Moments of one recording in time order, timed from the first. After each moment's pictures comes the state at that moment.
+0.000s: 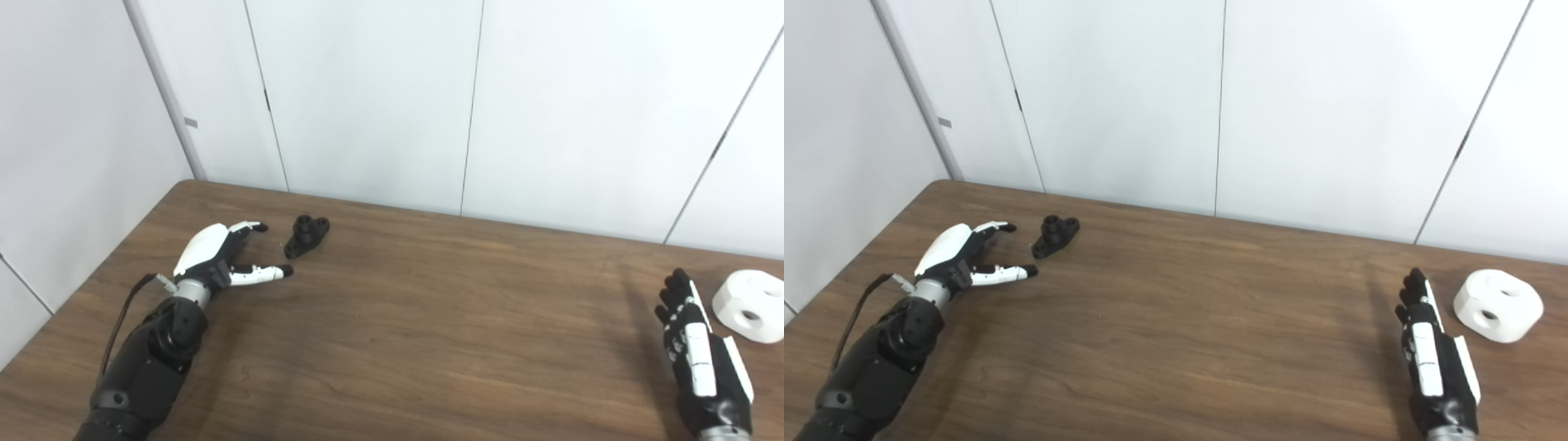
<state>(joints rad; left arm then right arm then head) -0.32 0.57 0.04 0.37 0.49 0.06 -0.02 -0.15 -0.15 -0.07 0.10 0.11 -0.12 0.10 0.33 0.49</state>
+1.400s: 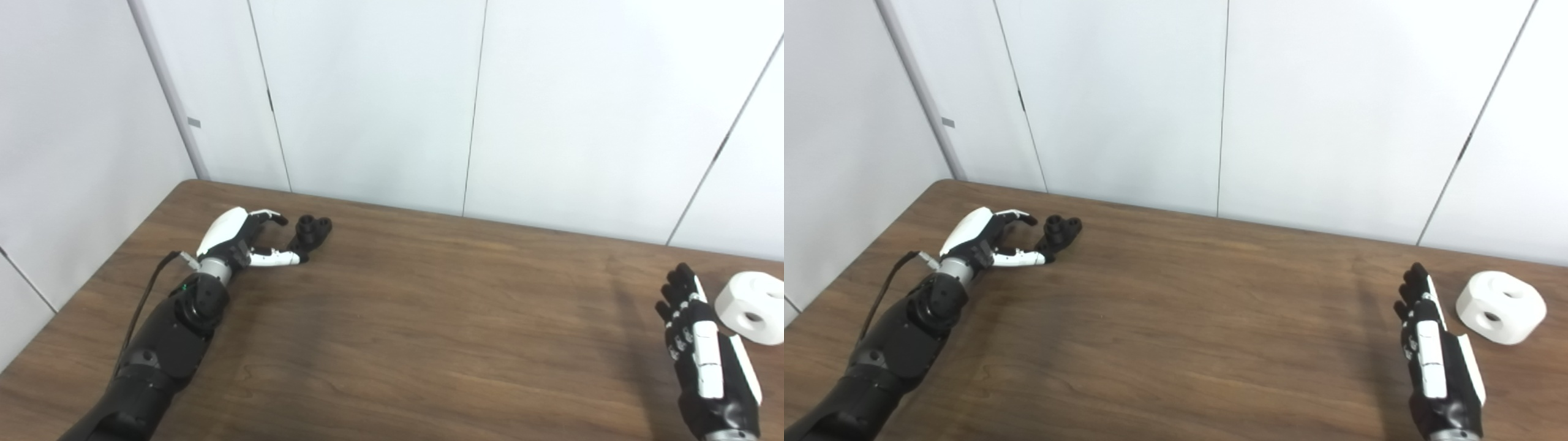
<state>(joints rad) -0.48 0.56 -0.06 0.59 0.43 0.02 0.02 -0.10 -0.12 -0.07 -0.08 0.10 0.00 0.09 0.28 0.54</state>
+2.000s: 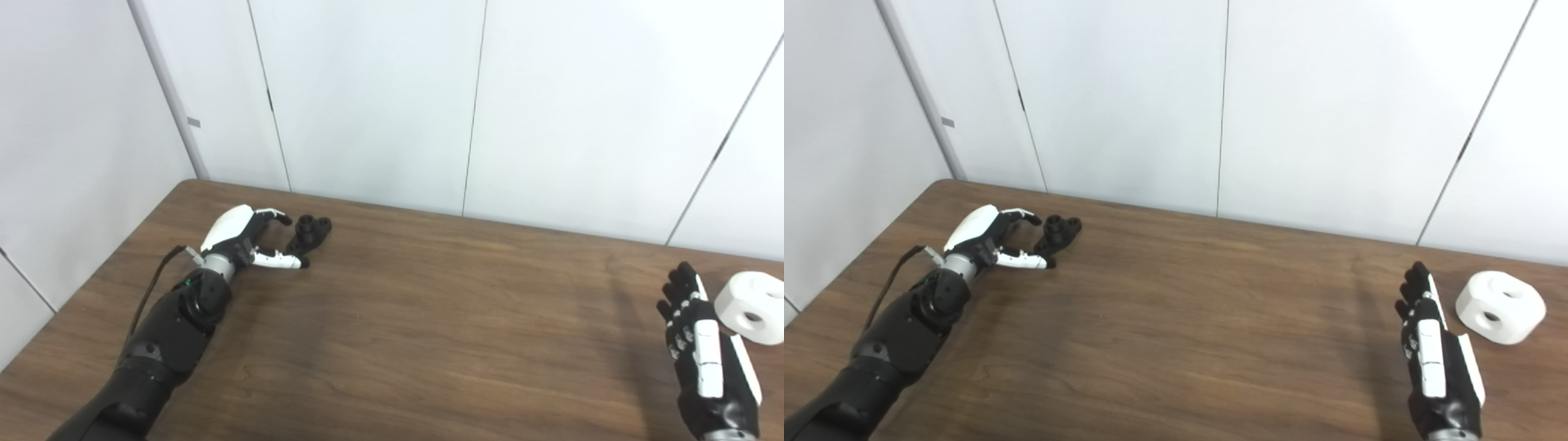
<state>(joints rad) -0.51 0.58 -0.11 0.62 0.44 0.00 0.02 -0.10 -0.11 -0.07 -0.09 0.09 0.00 0.07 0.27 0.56</state>
